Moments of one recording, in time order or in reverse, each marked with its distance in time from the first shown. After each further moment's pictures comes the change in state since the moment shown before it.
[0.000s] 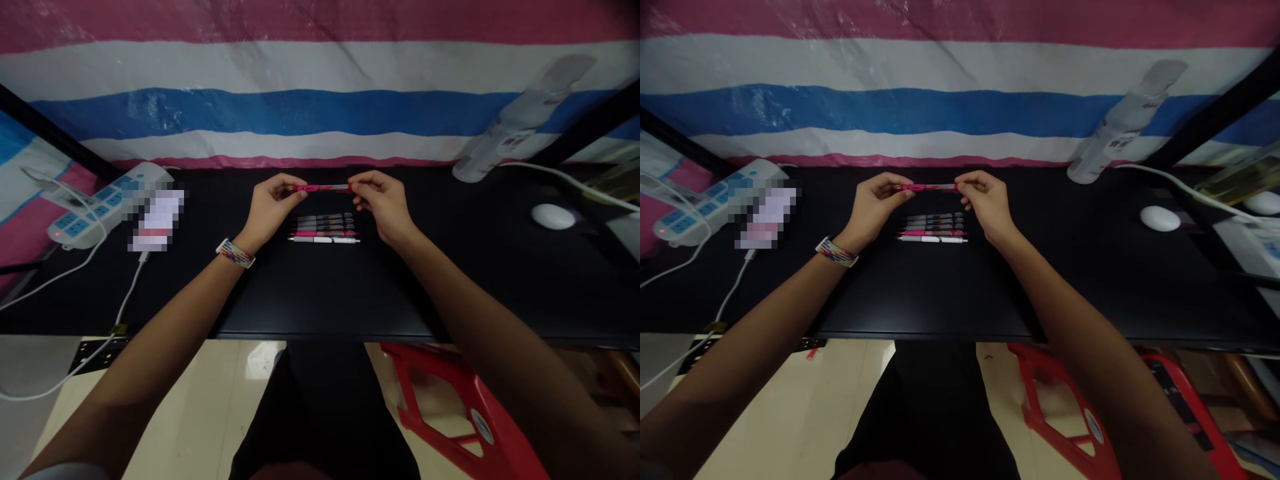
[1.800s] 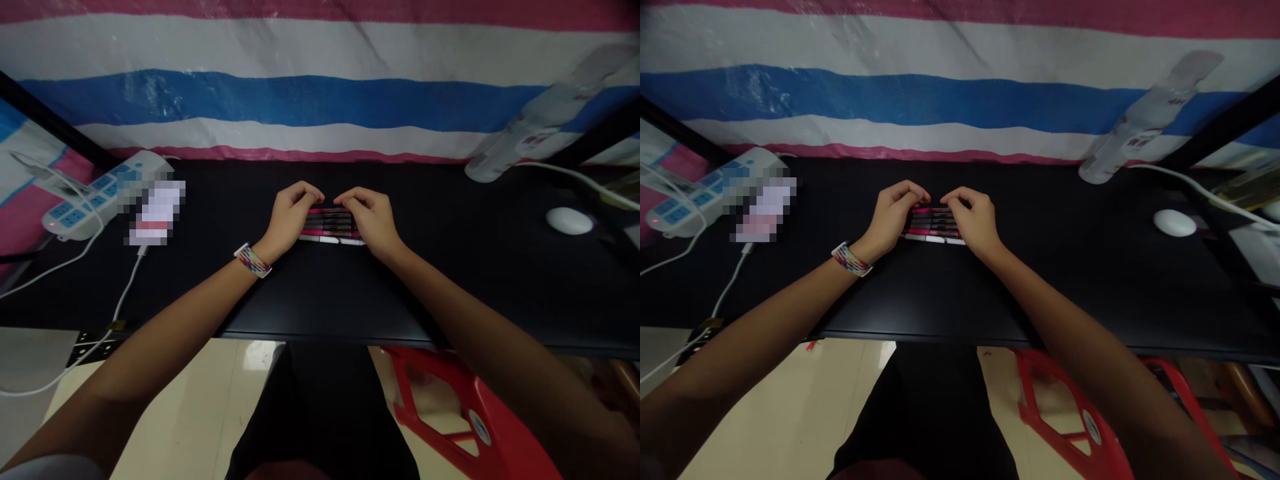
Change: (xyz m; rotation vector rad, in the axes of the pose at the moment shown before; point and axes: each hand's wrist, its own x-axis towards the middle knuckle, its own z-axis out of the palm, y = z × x) left_hand -0.019 0.008 0.034 -0.017 0.038 -0.085; right_hand -0.023 0.014 0.027 -0.325 -0.039 -0.114
